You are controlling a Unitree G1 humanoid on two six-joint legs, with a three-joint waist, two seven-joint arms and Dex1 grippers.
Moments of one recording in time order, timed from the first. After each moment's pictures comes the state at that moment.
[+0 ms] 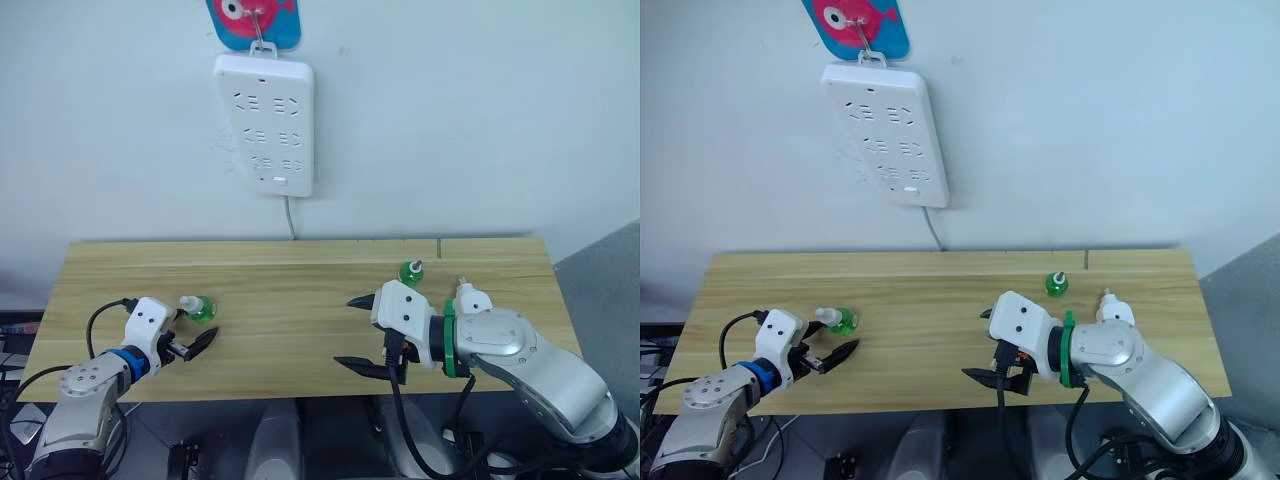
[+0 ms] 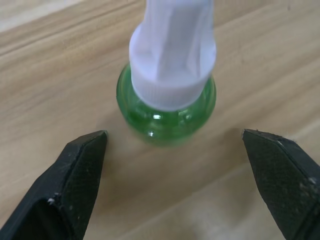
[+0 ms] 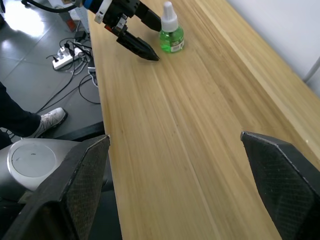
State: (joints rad) left arm 0.00 0.65 0.23 0.31 -0.21 0.09 -0.77; right arm -0.32 -0.60 0.38 -0.80 0.35 0.93 0.67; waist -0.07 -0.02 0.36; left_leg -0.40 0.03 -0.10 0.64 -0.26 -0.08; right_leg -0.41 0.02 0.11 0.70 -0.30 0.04
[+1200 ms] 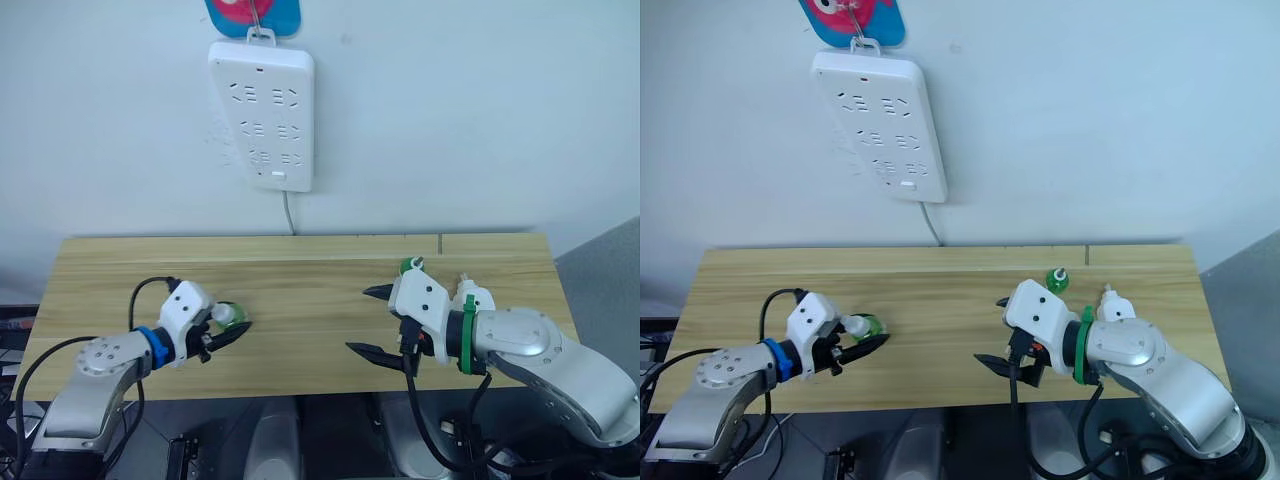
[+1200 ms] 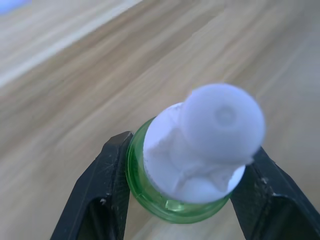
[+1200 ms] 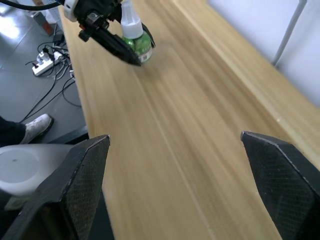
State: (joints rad) left arm 0.02 0.75 0.10 -0.19 -0.31 0.39 -0.92; right arm -0.31 -0.65 0.27 -0.82 0.45 0.95 0.59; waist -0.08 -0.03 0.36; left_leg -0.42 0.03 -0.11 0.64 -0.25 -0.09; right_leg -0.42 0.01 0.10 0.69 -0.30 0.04
